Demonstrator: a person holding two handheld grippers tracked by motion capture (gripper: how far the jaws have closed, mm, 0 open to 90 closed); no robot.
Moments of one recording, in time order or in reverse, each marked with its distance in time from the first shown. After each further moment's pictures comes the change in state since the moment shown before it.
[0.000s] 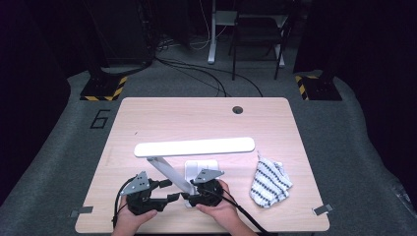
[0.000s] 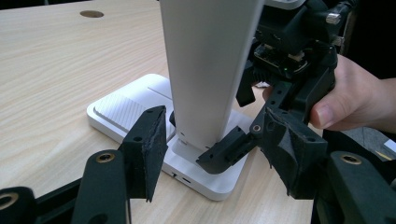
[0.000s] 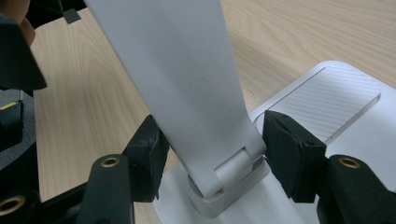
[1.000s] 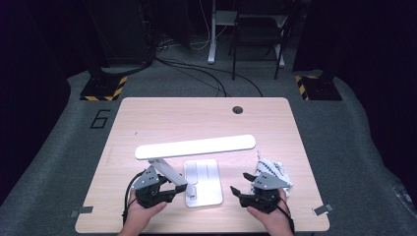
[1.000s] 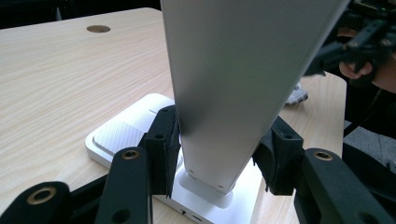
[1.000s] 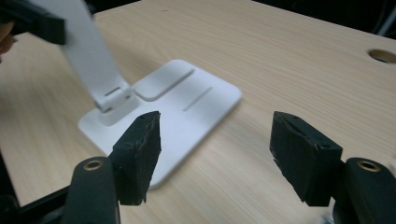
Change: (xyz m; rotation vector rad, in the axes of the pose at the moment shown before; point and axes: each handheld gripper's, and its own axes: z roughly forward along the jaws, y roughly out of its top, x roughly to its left) left arm -0.002 0.015 0.023 -0.034 0.044 0.021; right arm -0.041 -0.045 -0.147 -0.163 -0.278 0.025
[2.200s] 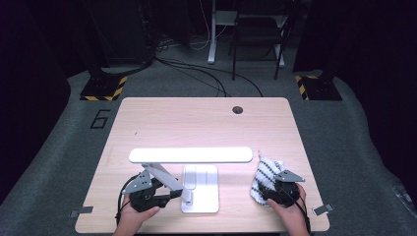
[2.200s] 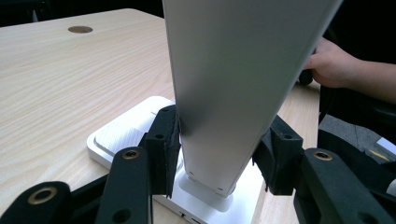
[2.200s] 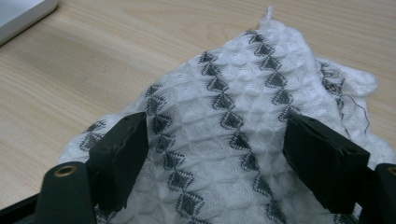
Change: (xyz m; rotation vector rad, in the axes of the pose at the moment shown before) left arm 0.003 -0.010 -0.016 -0.019 -0.076 0.013; right arm -0.075 -0.066 0.006 0.218 -0.279 0.143
